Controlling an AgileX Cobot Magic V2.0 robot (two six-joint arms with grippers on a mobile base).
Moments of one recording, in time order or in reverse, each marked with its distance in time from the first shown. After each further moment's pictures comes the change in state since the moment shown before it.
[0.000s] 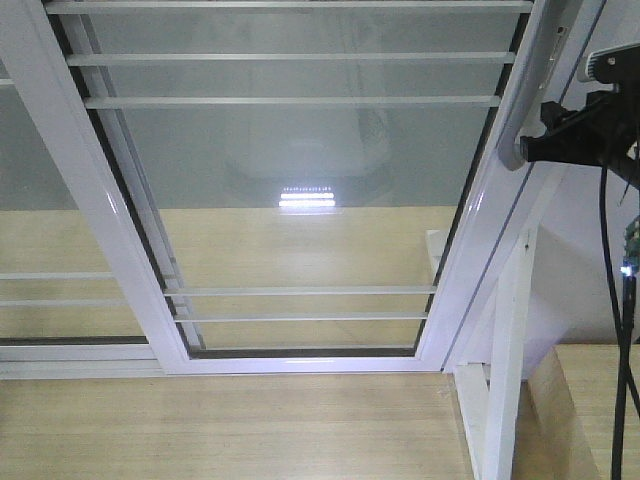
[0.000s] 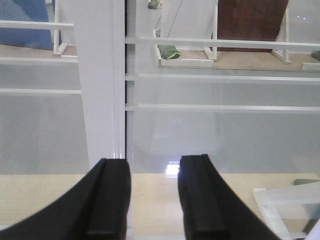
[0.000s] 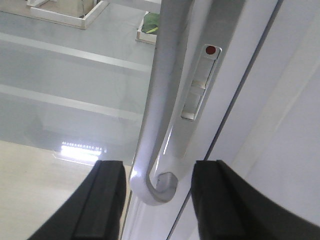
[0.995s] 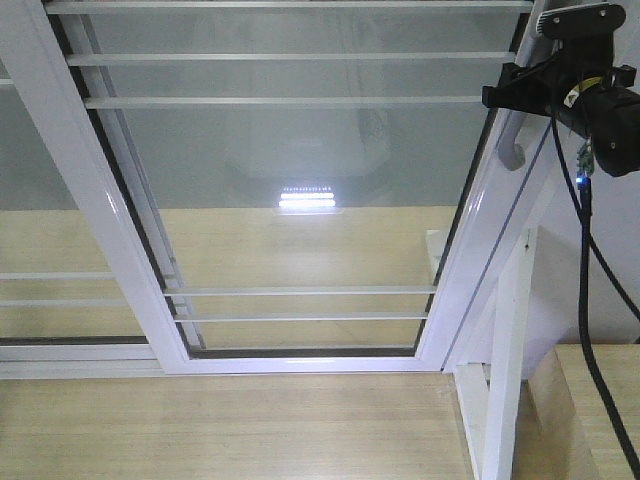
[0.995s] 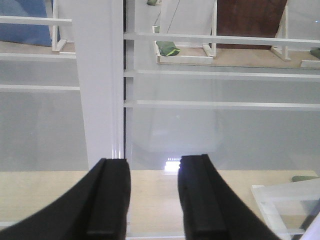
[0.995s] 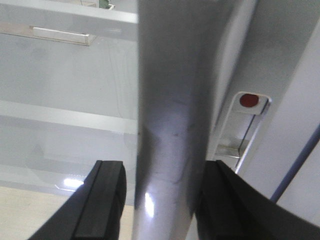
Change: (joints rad) left arm 0.000 0.000 0.000 -0.002 0.012 0.000; right arm 0.001 0.378 -0.365 -0.056 -0.050 0.127
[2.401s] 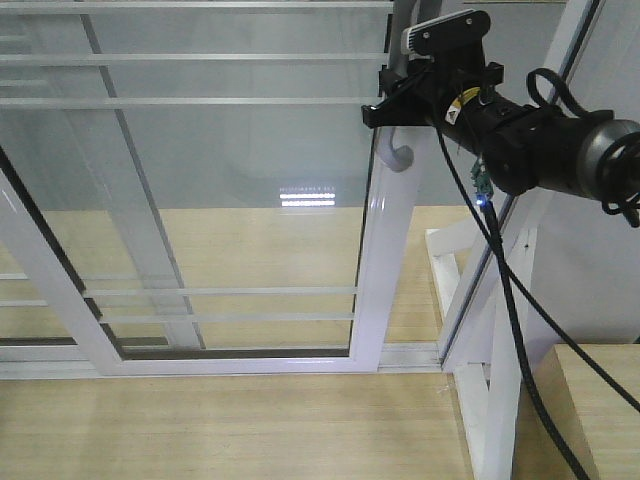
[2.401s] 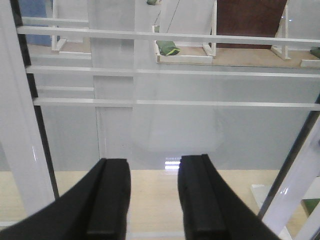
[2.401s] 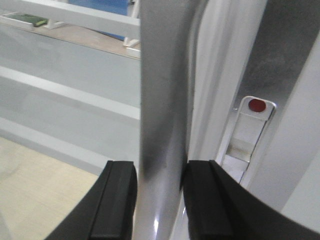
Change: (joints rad) left arm 0.000 0.003 0.000 0.000 -0.001 0.000; right arm 0.321 0.016 -0.010 -0.005 -0.064 0.028
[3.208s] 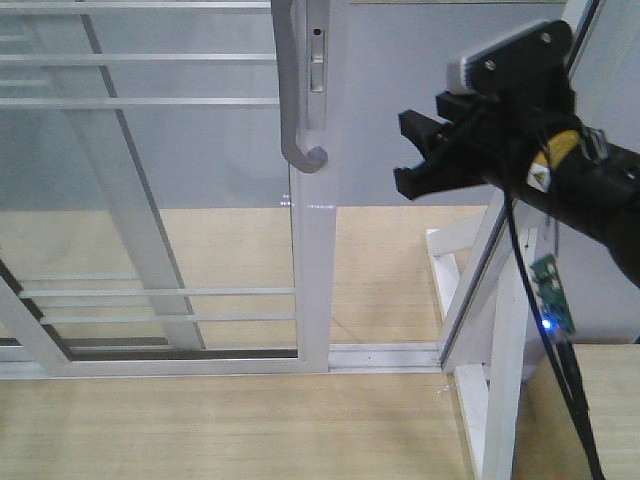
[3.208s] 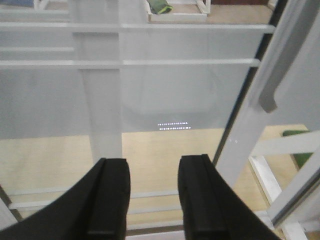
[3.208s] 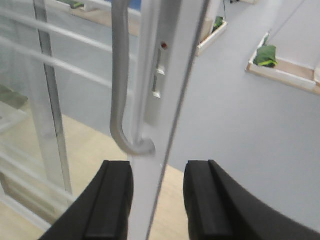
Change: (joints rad) left arm -0.063 0.165 0.000 -0.029 -0.001 0.058; right arm 0.111 -0.679 0.448 -0.025 0.319 0.019
